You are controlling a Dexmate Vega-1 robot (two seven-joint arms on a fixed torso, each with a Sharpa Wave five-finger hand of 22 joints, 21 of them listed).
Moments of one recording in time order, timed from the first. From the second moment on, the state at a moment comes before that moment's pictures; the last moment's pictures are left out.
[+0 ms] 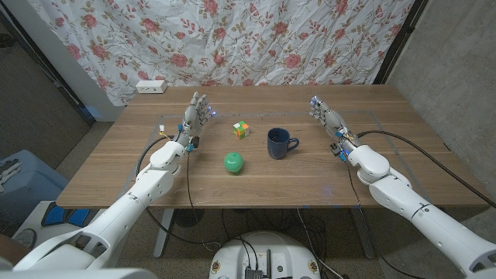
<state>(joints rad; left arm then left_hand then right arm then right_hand) 0.84 0.51 0.37 -1.30 -0.65 -0.29 -0.03 -0.02 0.06 0.21 0.19 0.20 -0.04 -0.21 0.20 0.22 -0.05 -0.10 0.22 0.21 0.03 -0.01 0.19 0.20 0.16 0.07 0.23 0.20 -0.97 -0.66 -0.41 -1.52 0.40 0.37 -0.02 0.29 -0.04 0.12 -0.06 0.23 -0.06 -0.02 0.17 0.17 0.00 -0.01 0.17 0.19 -0.06 0.01 0.18 0.26 0.10 0.01 0.17 0.17</state>
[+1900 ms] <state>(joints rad) 0.84 0.51 0.37 -1.30 -0.65 -0.29 -0.03 -0.02 0.06 0.20 0.19 0.20 -0.04 -0.21 0.20 0.22 -0.05 -0.10 0.22 0.21 0.03 -0.01 0.19 0.20 0.16 0.07 0.23 0.20 -0.97 -0.72 -0.49 -1.50 0.03 0.53 -0.06 0.41 -0.12 0.10 -0.15 0.30 -0.17 0.02 0.17 0.18 -0.17 0.02 0.18 0.19 -0.17 0.05 0.19 0.21 0.00 0.01 0.17 0.17</state>
